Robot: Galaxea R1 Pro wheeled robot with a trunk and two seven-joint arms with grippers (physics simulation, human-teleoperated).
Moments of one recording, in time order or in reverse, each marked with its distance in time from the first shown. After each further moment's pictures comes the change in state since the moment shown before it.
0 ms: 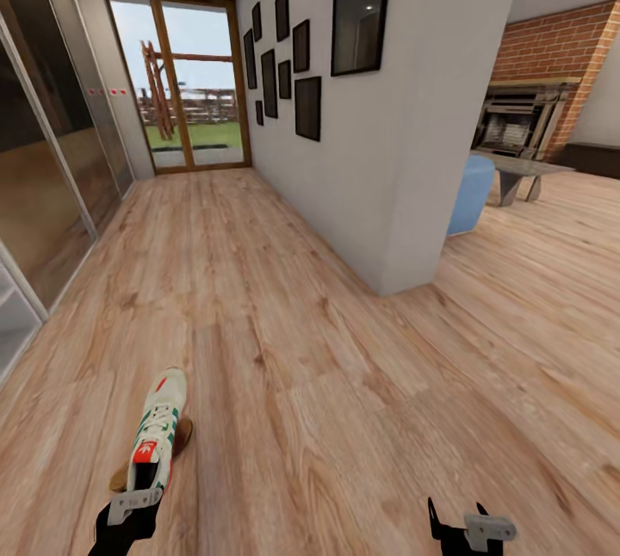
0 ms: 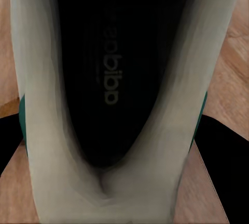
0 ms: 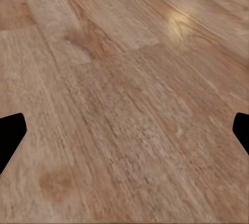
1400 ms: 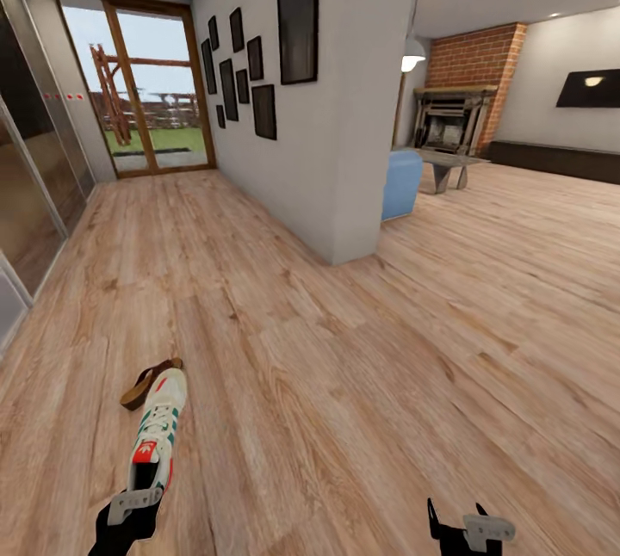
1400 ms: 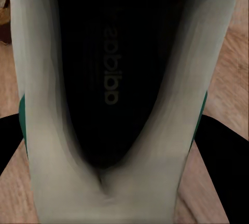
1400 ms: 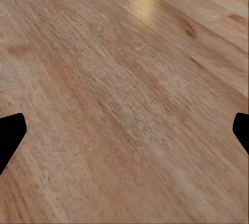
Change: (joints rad) left arm 0.000 0.000 0.000 -0.001 0.000 0.000 0.000; right arm 0.000 0.005 -0.002 0.000 -0.003 0.002 -0.003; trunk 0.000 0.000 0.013
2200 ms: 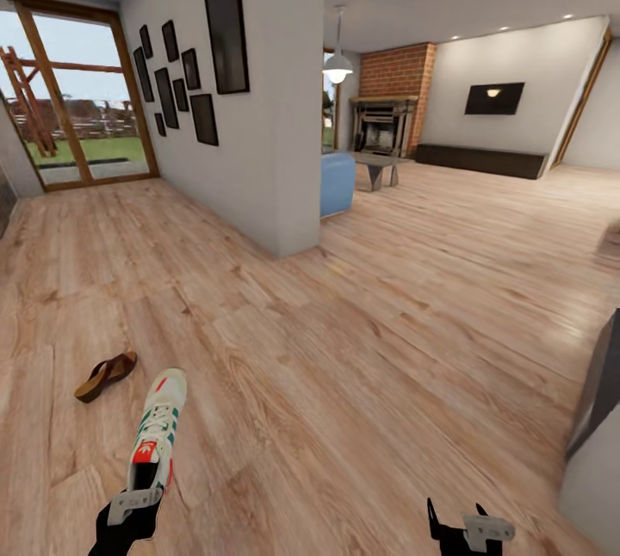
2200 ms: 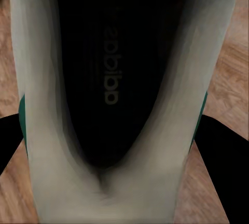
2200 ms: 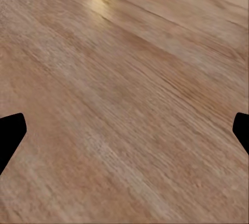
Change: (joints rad) left arm 0.000 0.000 0.000 0.000 0.000 0.000 0.000; right arm 0.000 0.000 0.001 0.000 0.000 0.000 0.000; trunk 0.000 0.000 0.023
